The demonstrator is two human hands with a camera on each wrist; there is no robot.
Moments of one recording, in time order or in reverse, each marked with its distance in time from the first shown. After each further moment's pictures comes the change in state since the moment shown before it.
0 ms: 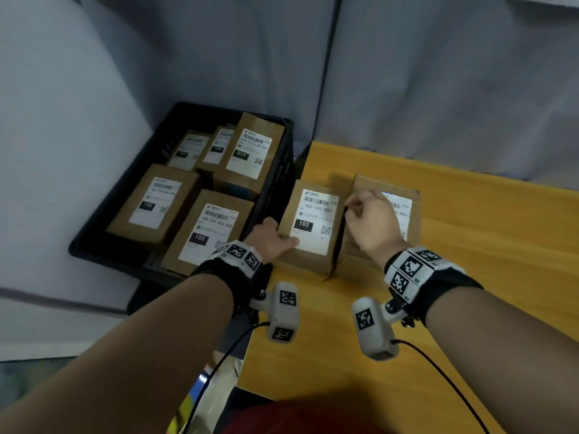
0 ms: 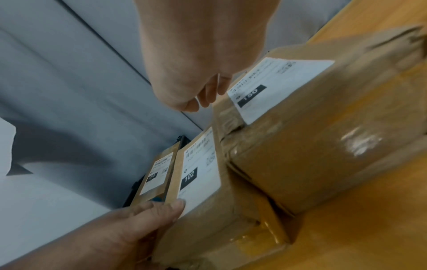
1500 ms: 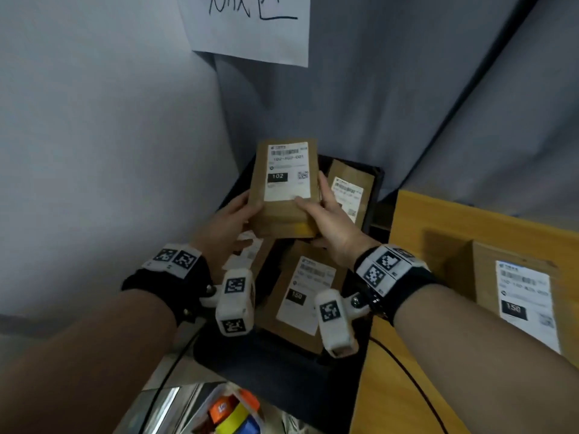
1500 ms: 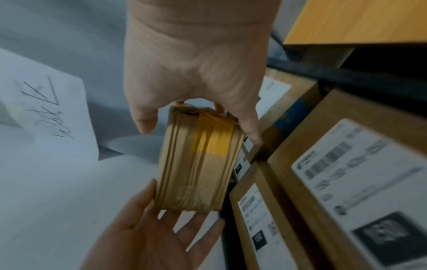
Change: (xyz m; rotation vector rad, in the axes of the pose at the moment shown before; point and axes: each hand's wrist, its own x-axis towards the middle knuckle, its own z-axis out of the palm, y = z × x) left_hand 0.000 -0.114 -0.223 -0.878 0.177 0.059; right_hand 0.082 -0.218 0.129 0.890 -0.472 0.178
